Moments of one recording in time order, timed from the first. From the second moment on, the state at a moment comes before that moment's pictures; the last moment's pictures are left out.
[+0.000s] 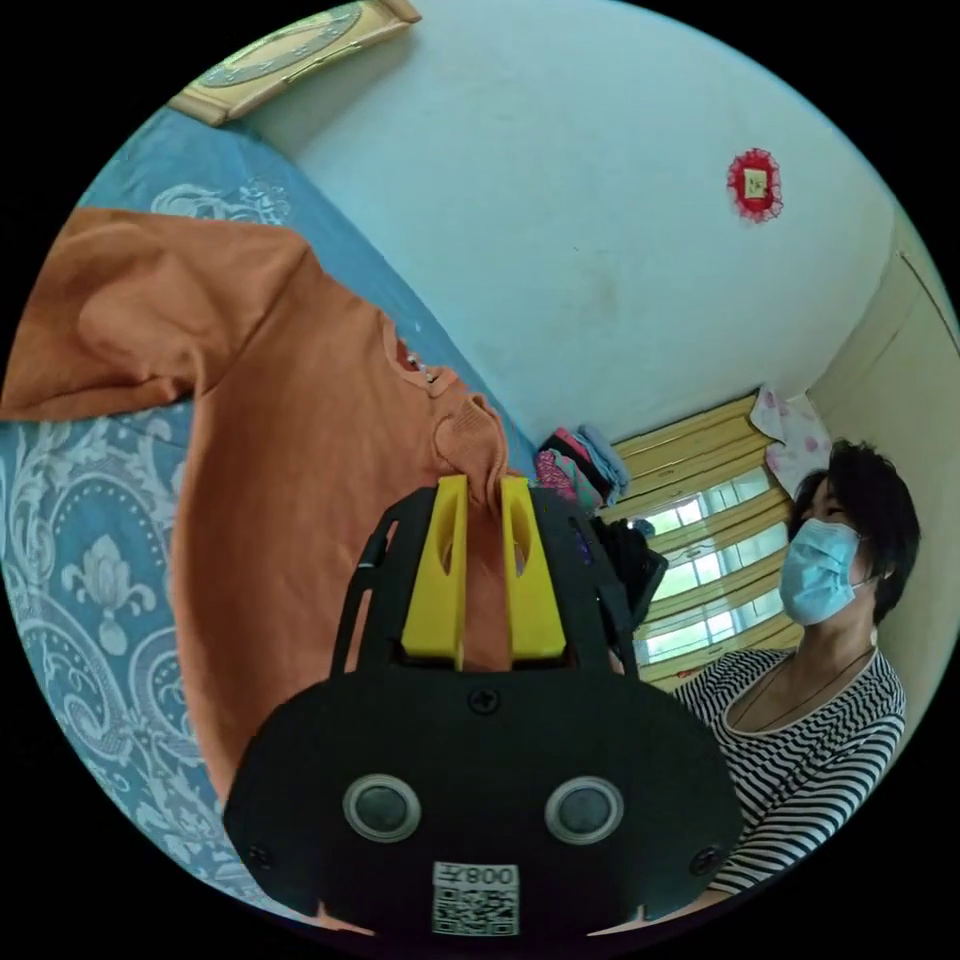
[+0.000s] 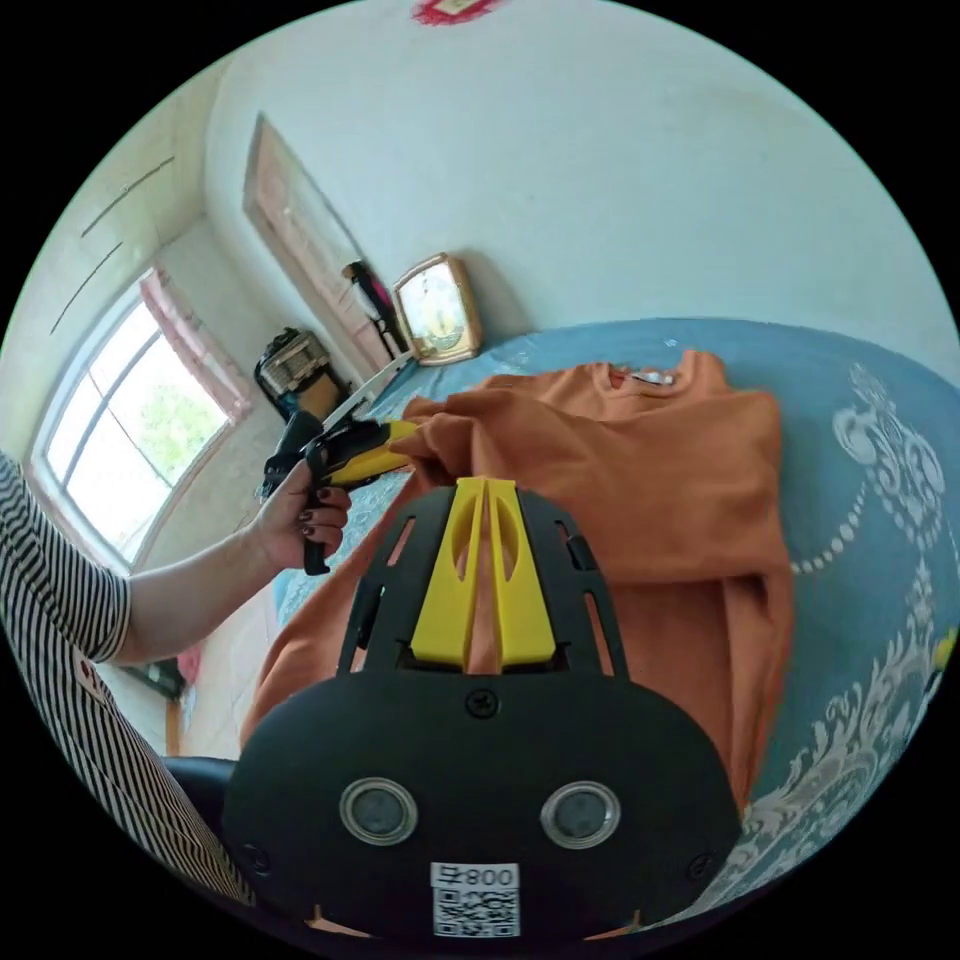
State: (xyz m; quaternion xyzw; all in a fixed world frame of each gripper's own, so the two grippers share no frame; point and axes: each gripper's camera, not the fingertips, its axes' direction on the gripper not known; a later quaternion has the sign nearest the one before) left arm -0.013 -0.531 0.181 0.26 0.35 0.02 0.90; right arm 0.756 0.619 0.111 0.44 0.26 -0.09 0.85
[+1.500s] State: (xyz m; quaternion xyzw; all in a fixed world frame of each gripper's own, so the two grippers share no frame) left arm 0.337 -0.820 0.277 0.19 0.29 0.31 0.89; right arm 0.748 0.690 0.116 0.55 0.34 0.08 0.76
